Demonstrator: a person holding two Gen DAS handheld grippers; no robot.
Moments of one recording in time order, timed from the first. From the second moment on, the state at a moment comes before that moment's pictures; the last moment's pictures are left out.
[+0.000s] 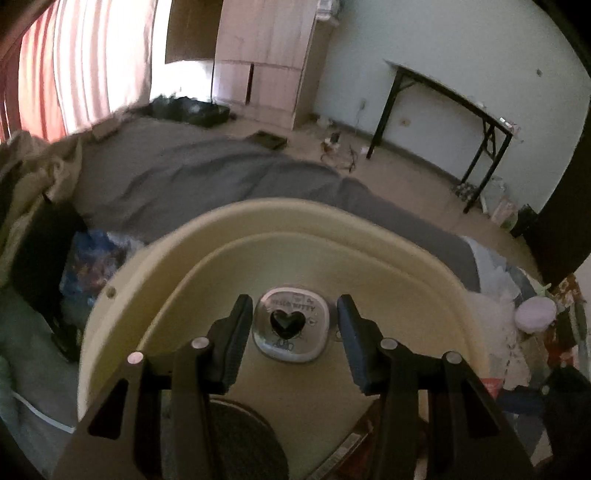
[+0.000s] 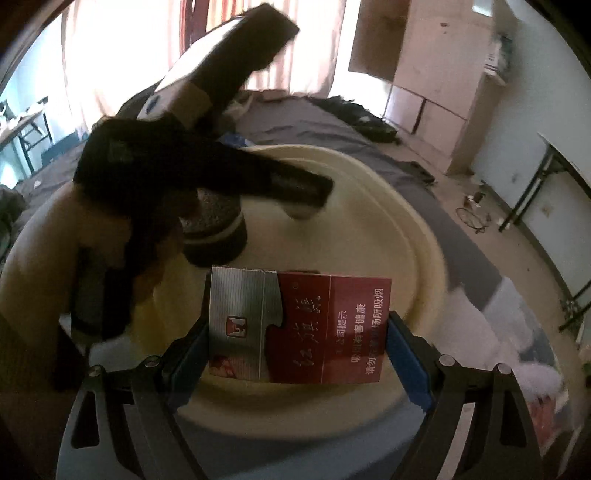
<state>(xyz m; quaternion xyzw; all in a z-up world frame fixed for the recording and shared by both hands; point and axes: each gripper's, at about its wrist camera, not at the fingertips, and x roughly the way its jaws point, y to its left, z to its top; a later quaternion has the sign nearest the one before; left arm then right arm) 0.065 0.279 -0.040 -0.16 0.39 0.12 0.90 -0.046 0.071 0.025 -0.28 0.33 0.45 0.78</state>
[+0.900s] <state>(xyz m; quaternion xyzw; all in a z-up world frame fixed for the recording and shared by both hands) 0.031 0.213 0.070 -0.12 0.27 0.08 0.95 -0.045 -0.125 0.116 -0.14 0.27 0.30 0.90</state>
